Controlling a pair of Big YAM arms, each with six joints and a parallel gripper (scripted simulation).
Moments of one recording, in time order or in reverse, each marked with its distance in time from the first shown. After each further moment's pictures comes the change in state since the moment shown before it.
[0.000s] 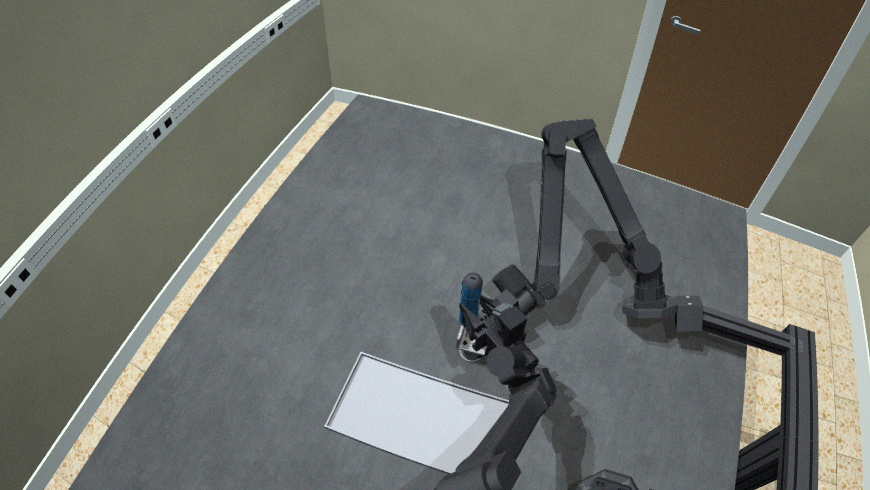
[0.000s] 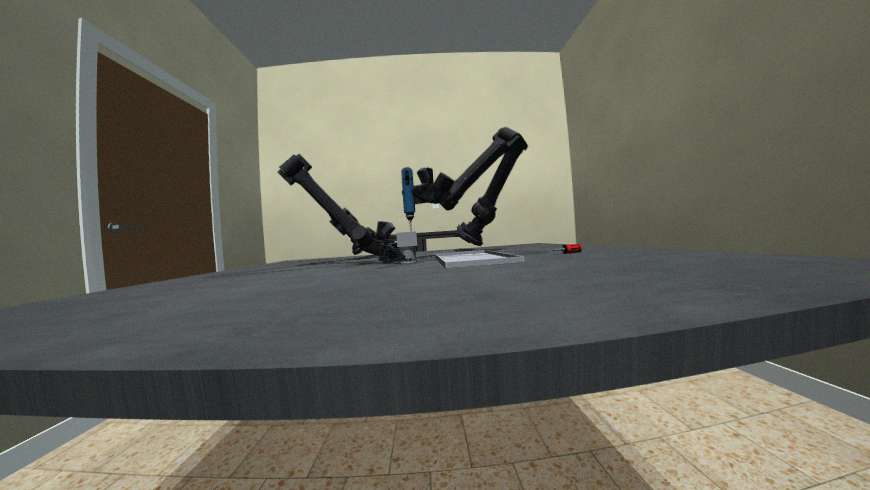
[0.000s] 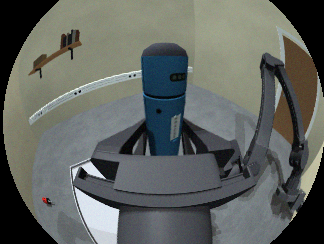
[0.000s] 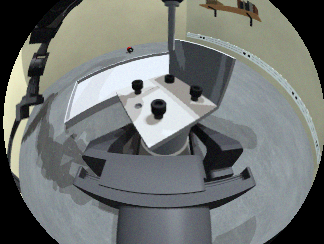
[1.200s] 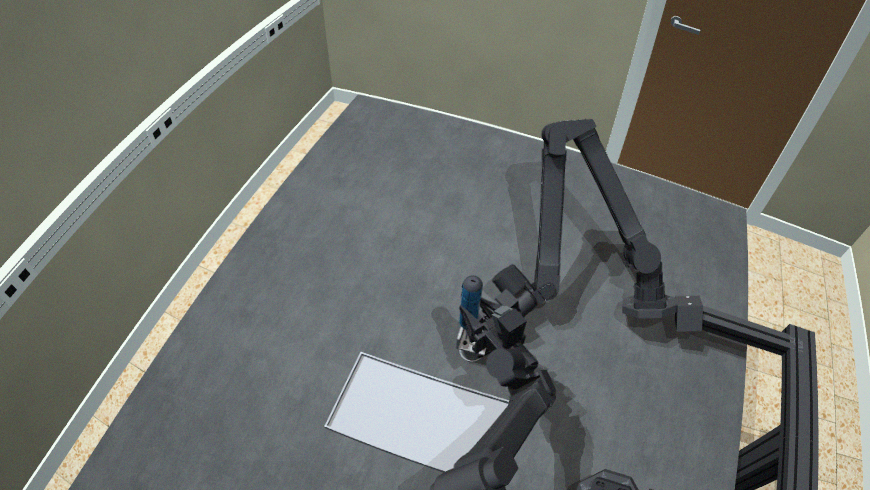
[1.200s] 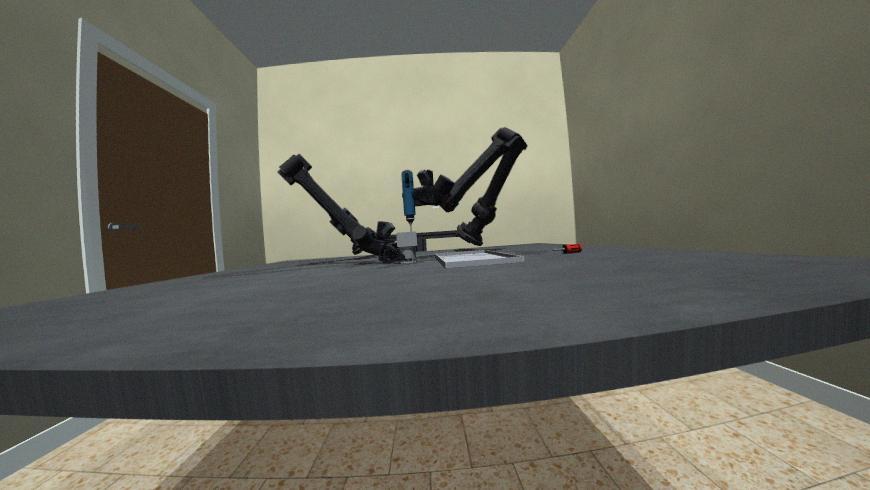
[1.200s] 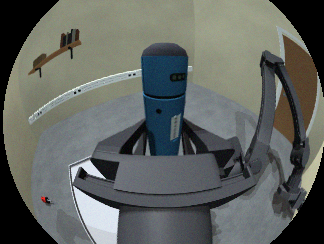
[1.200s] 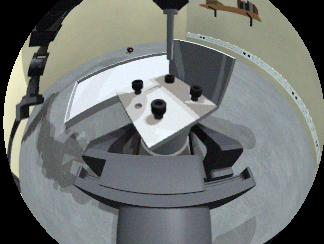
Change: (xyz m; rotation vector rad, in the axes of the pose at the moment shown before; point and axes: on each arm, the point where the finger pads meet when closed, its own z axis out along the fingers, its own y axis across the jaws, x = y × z) left arm 0.010 0.000 -0.001 0.002 0.004 0.001; right arm 0.000 0.000 0.000 0.000 0.000 0.000
